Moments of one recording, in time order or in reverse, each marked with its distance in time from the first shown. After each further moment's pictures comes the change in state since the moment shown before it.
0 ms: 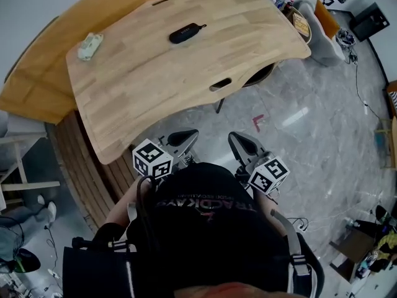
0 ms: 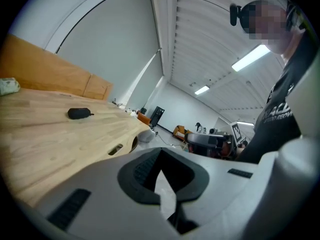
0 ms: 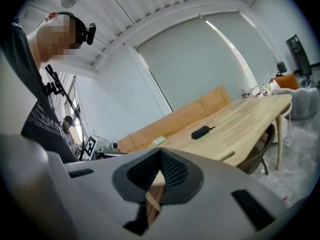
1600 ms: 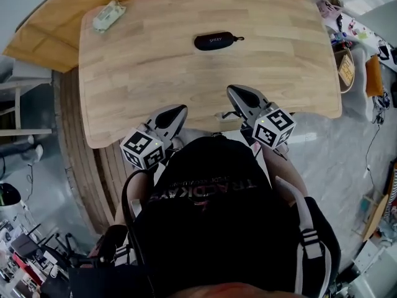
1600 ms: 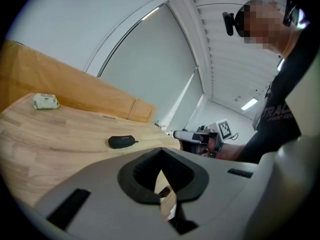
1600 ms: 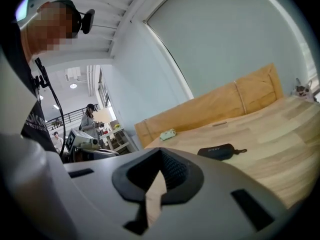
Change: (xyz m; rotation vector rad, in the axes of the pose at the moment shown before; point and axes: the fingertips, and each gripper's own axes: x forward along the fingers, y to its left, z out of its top) left arm 0.030 0.146 0.102 -0.141 -0.249 0.513; right arm 0.222 -0.133 0.111 -0.168 0.284 0.411
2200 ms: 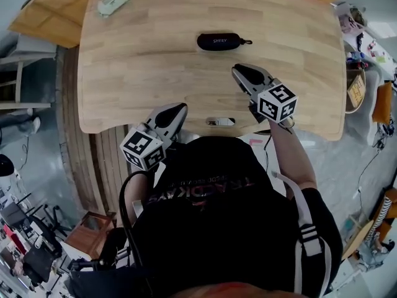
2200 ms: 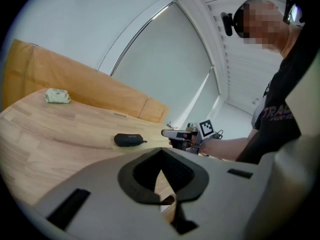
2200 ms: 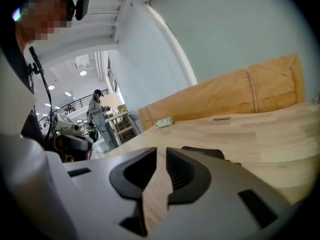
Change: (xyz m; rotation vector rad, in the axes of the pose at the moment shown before) left arm 0.039 0.002 -0.003 -0.071 -0.019 0.175; right arm 0.048 -0.107 0.000 -0.102 0.180 0.131
